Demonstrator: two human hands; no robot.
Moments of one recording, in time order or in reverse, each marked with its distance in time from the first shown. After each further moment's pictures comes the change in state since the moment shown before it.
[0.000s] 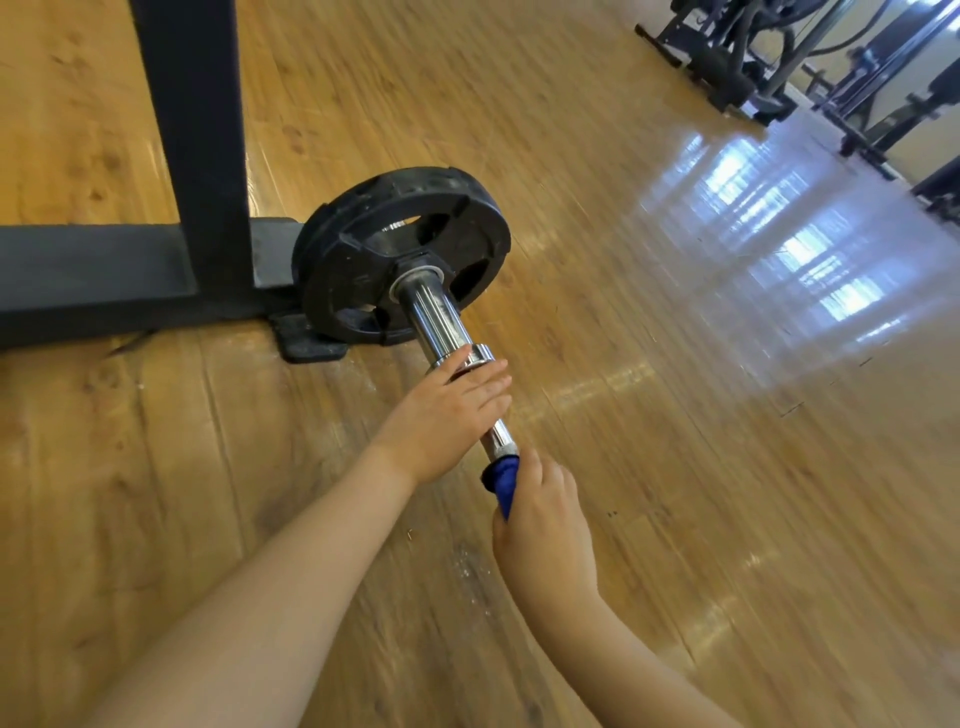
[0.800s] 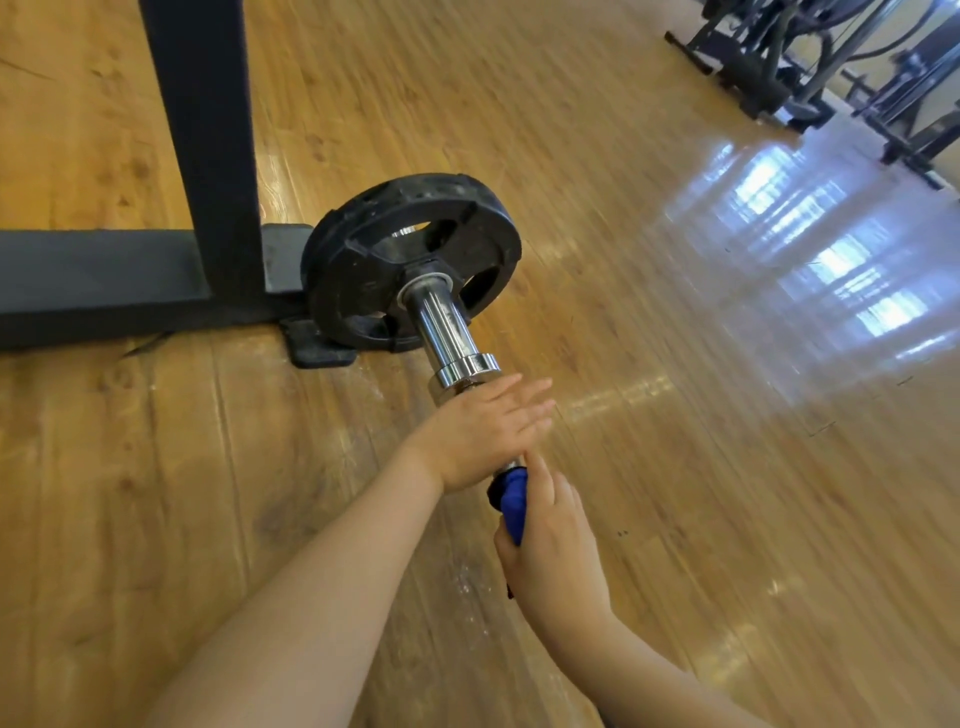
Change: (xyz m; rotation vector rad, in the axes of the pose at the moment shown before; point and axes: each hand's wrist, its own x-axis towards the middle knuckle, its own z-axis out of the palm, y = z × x) left_hand 0.017 0.010 0.008 0.015 -0.019 0.141; right_hand 0.003 0.021 0.000 0.128 -0.085 -0.094
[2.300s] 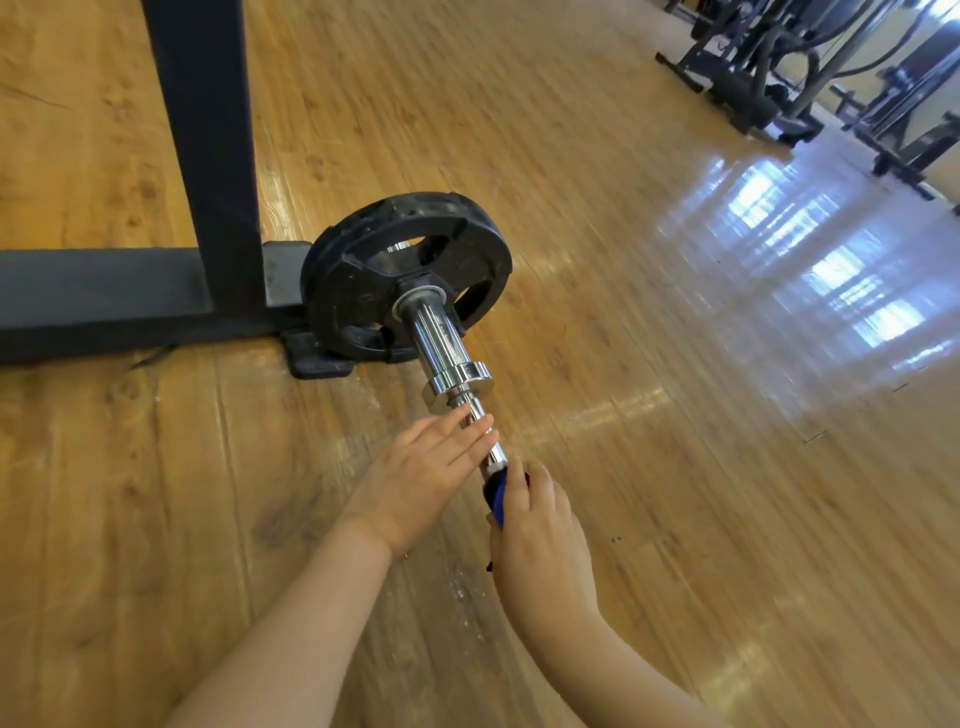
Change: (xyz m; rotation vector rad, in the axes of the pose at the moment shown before) left_hand -0.048 0.024 -0.003 -0.199 0.105 -0.322; right_hand -0.001 0.005 0.016 -0.264 0.204 -0.065
